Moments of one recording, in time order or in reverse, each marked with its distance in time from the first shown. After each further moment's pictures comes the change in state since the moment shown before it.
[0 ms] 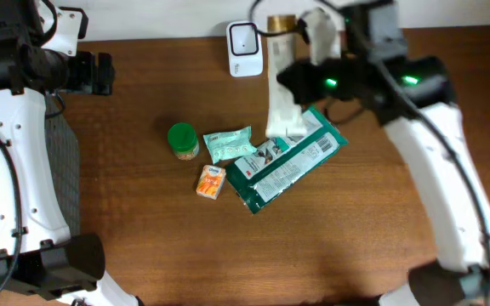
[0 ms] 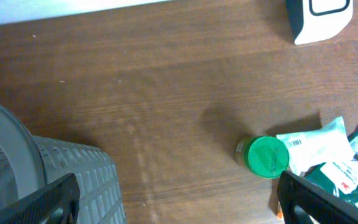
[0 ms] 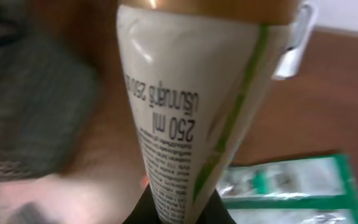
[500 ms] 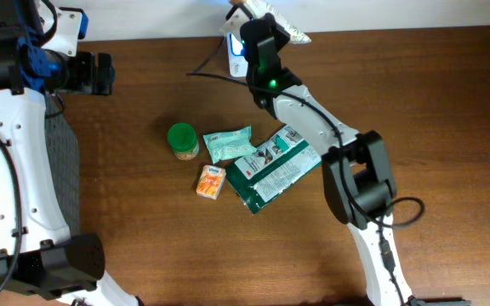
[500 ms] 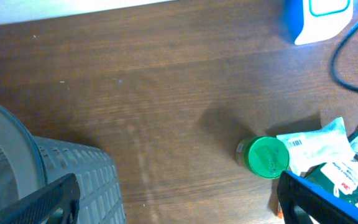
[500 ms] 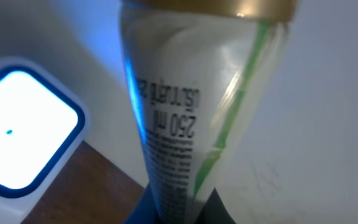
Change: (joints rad) left arm 0.000 0.000 0.000 0.000 0.000 0.000; right arm 0.113 0.669 0.005 1.157 0.883 -0.932
